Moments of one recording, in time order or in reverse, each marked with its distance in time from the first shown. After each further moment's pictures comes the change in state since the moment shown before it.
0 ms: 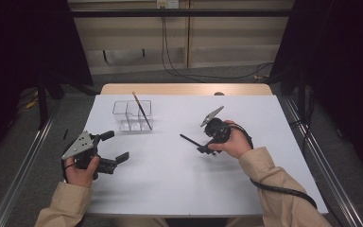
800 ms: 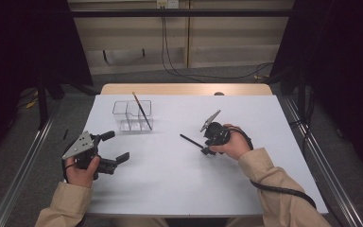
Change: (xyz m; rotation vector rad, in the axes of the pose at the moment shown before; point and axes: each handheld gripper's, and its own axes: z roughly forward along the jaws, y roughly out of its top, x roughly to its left) left arm 0.000 0.000 0.000 0.007 -0.004 0.008; right arm 0.000 -0.008 0.011 0.095 0.019 -0.012
